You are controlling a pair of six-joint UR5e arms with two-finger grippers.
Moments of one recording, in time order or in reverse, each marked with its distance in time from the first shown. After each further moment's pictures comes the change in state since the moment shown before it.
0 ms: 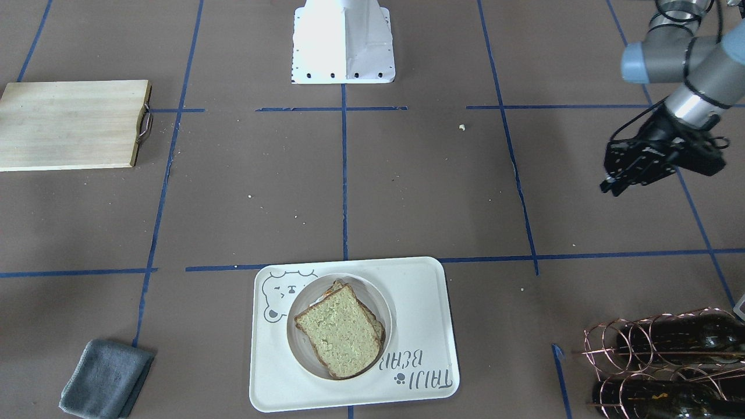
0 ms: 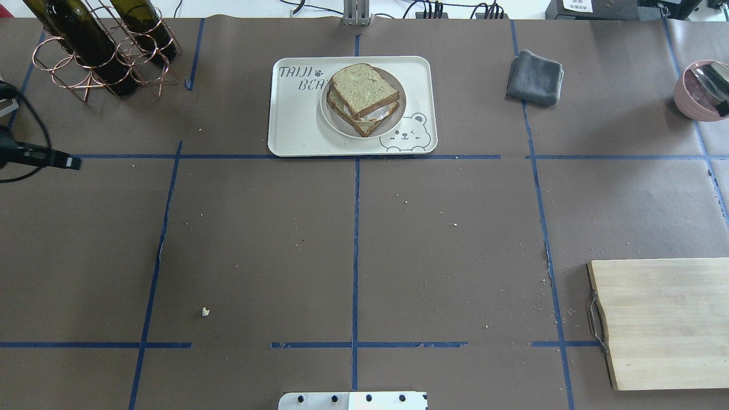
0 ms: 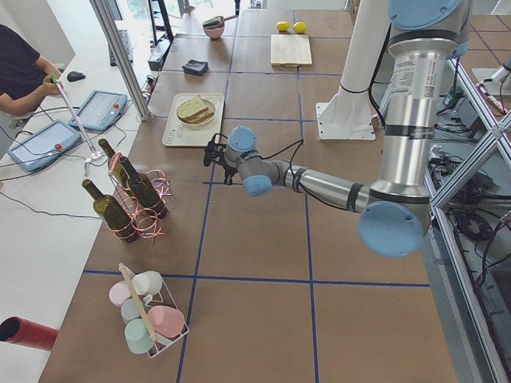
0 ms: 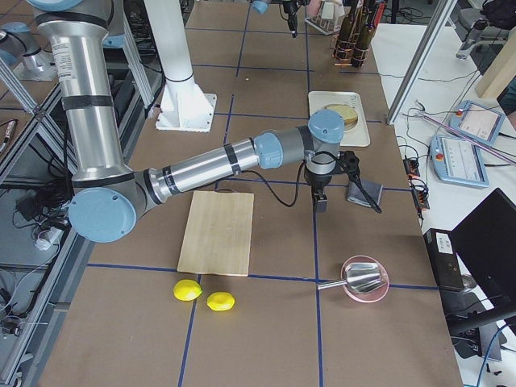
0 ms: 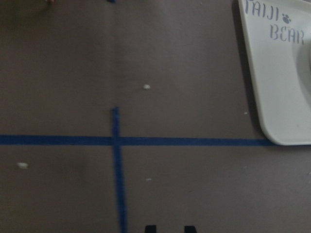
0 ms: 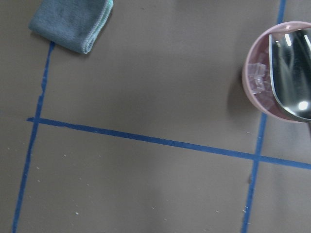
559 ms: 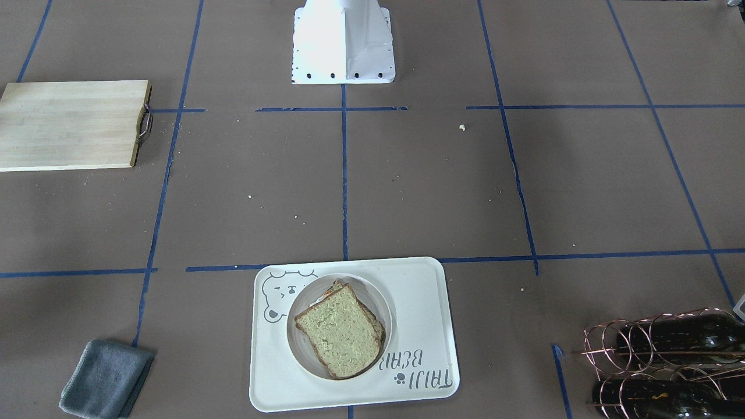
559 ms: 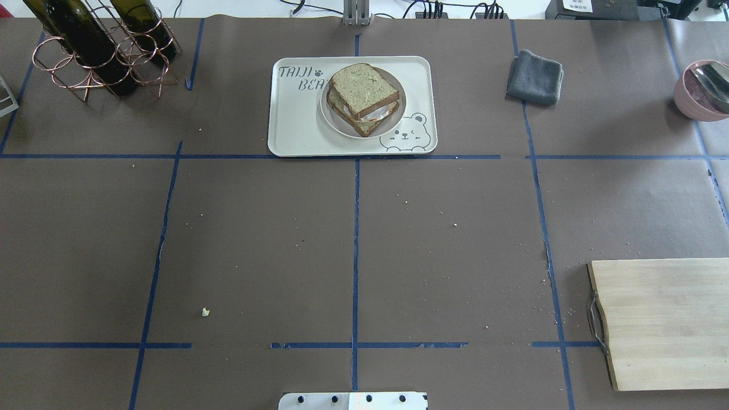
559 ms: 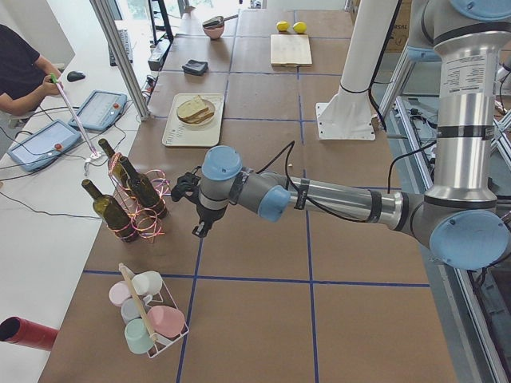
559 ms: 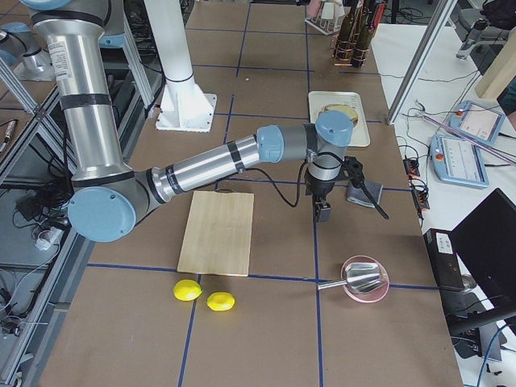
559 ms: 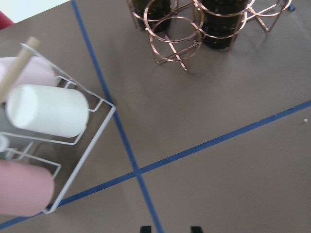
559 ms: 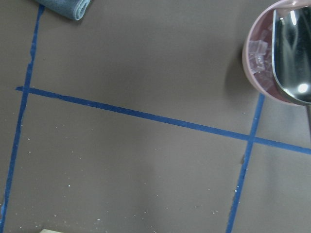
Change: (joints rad) left arm -0.487 -0.099 -0.037 0.791 -0.042 0.800; right arm -0.030 0.036 -0.019 -0.132 0.007 -0.088
